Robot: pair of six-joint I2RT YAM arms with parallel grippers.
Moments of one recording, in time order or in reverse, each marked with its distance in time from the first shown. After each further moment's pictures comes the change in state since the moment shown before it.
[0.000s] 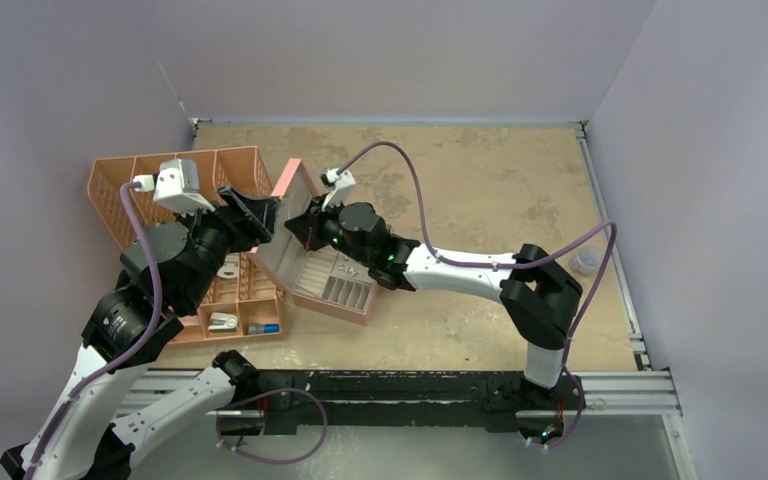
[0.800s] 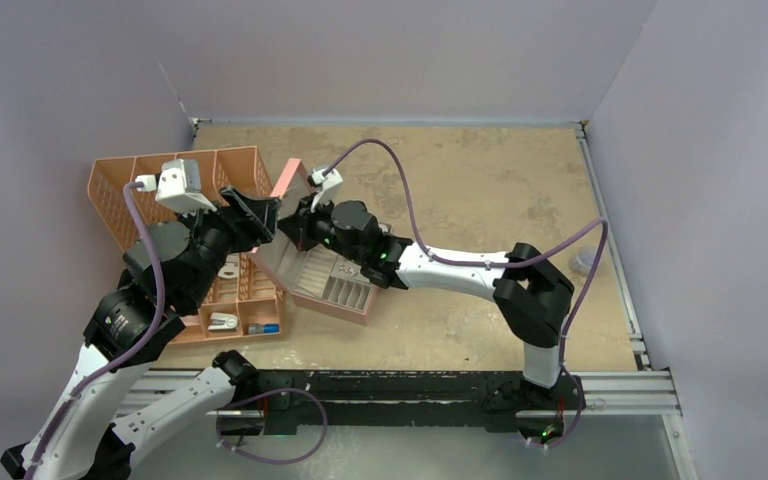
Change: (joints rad) left arm 0.000 0.002 -0.006 0.000 -0.004 0.000; right arm 0.014 0.041 0.067 -0.008 -0.043 -0.123
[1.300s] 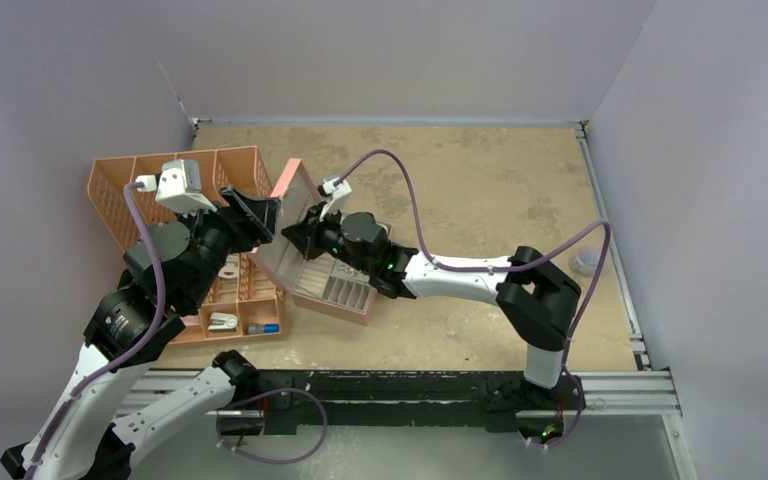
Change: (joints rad) left arm 0.000 0.000 -0.003 -0.003 -0.003 0.000; right arm 0.010 -0.036 -0.120 0.103 0.013 0.035
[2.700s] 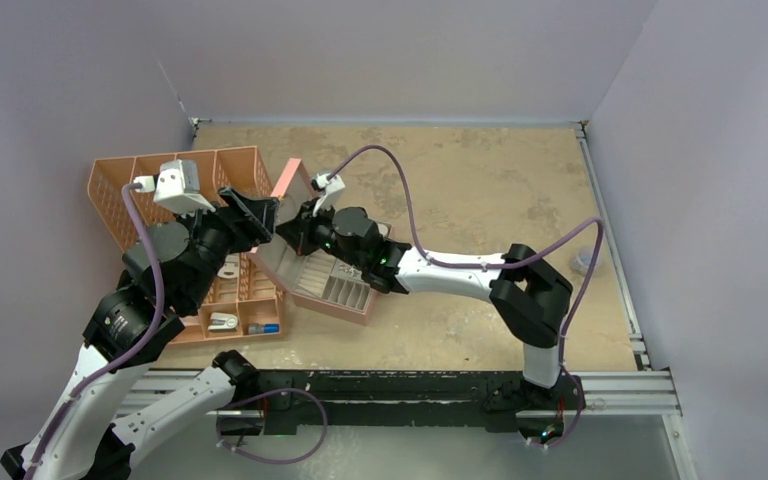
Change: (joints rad) left arm 0.000 -0.003 0.000 -0.002 -0.011 0.000; right arm 0.000 0.039 0.076 -0.041 -0.009 0.045
